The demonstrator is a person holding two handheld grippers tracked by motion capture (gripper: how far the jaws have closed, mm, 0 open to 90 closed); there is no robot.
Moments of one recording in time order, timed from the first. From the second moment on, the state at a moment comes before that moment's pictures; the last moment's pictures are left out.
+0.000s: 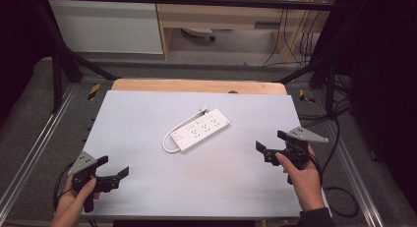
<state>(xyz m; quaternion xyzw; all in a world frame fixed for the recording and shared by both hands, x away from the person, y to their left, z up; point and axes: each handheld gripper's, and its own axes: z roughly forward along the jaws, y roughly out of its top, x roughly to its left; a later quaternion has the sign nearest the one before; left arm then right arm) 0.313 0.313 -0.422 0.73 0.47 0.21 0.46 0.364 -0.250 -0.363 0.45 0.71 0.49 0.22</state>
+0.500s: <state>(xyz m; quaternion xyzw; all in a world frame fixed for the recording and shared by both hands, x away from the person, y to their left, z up) 0.313 0.312 -0.422 0.73 0.47 0.20 0.46 0.376 -0.240 -0.348 0.44 0.72 0.49 0.23</state>
